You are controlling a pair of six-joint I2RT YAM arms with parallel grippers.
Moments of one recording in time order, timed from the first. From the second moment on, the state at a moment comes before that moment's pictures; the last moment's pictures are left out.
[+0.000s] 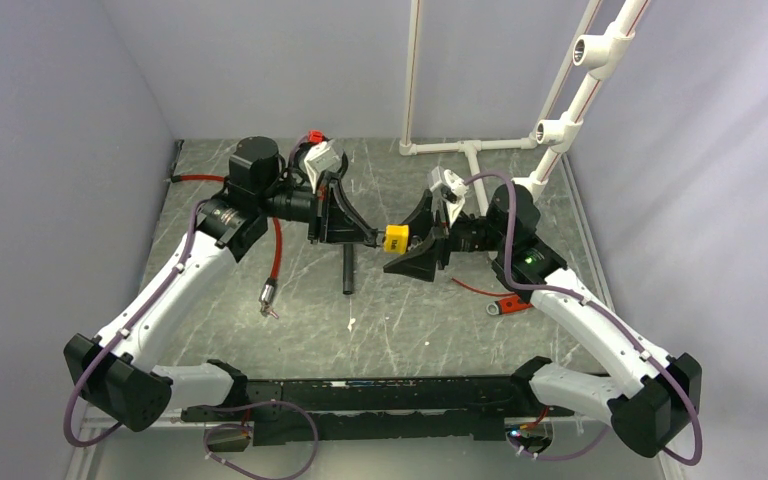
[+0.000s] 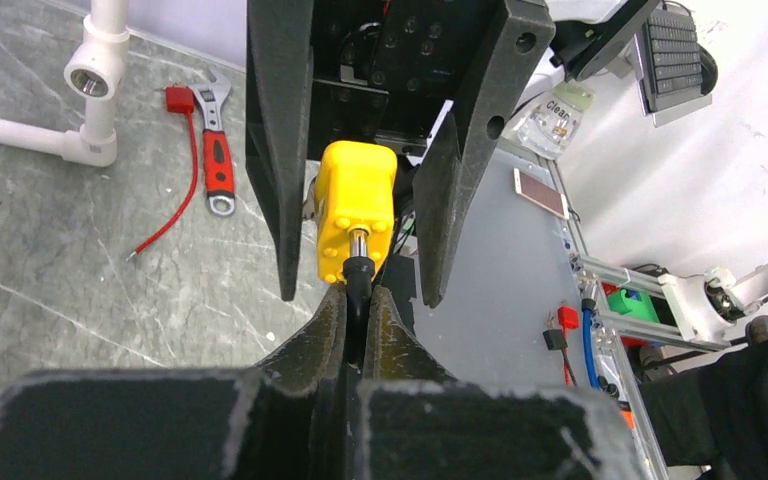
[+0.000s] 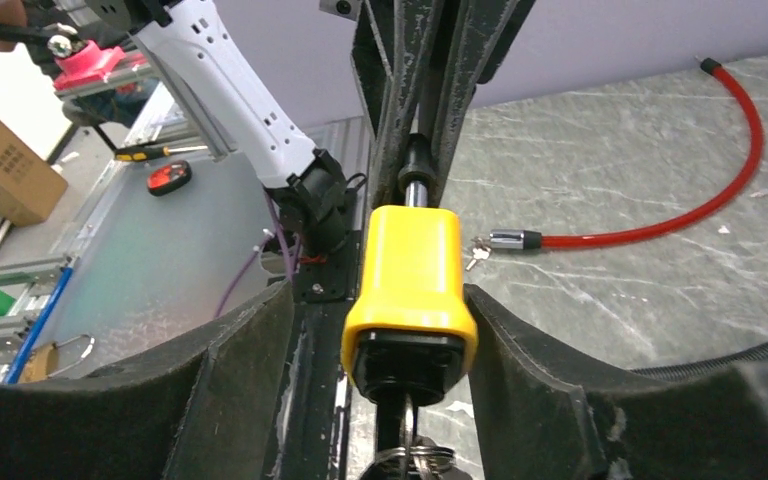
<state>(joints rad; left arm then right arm) -0.49 1.25 1.29 -0.26 1.18 -0.26 0.57 1.07 0.94 0.16 -1.03 0.24</state>
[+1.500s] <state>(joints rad) -0.48 1.27 1.46 -0.66 1.16 0.06 0.61 1.13 0.96 0.09 -1.06 0.24</state>
